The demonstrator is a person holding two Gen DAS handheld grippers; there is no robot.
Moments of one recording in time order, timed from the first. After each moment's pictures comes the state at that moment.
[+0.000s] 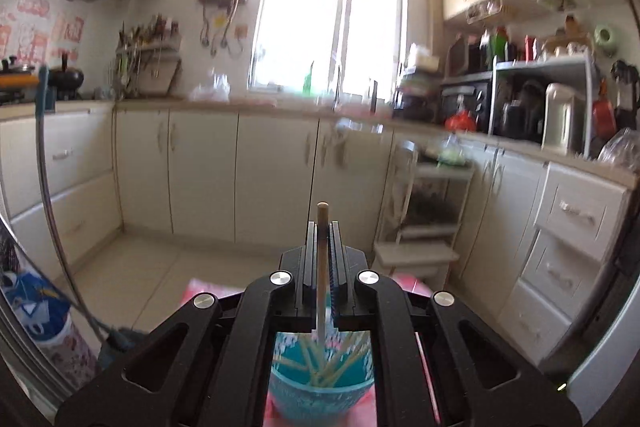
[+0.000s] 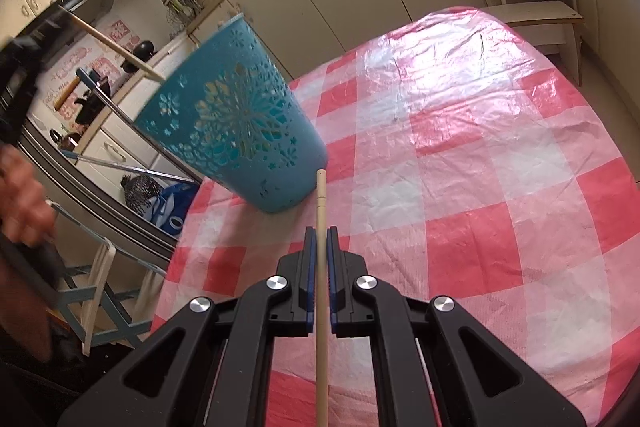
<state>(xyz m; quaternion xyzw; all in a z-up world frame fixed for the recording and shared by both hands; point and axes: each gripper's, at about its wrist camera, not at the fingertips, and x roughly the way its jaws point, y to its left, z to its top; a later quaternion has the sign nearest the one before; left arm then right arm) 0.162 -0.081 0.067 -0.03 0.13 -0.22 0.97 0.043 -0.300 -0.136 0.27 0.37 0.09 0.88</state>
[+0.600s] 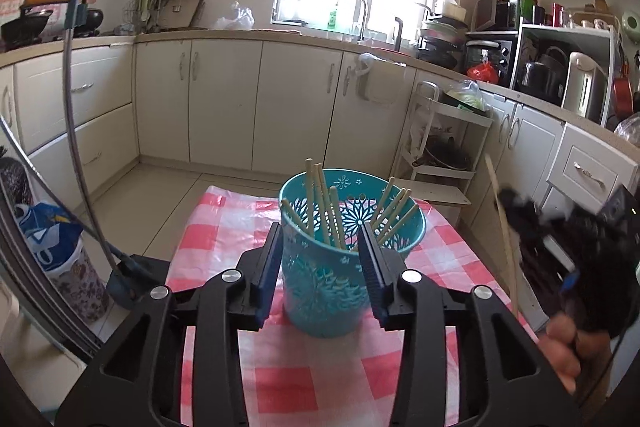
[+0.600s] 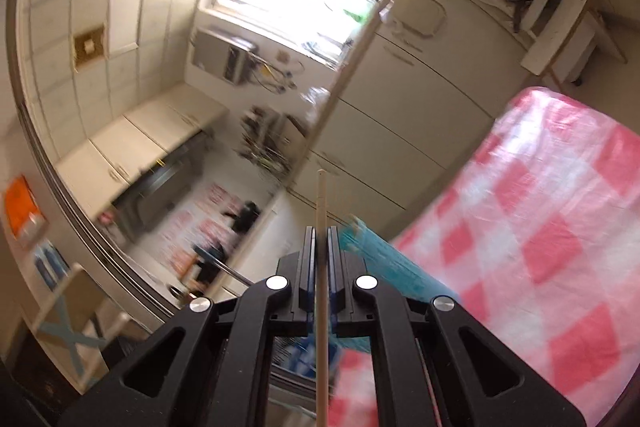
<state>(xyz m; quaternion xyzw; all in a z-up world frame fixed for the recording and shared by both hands) 0.126 -0.045 -0.003 -0.04 0.23 -0.19 0.95 0.056 -0.342 -0.074 0.50 0.08 0.17 0.85</state>
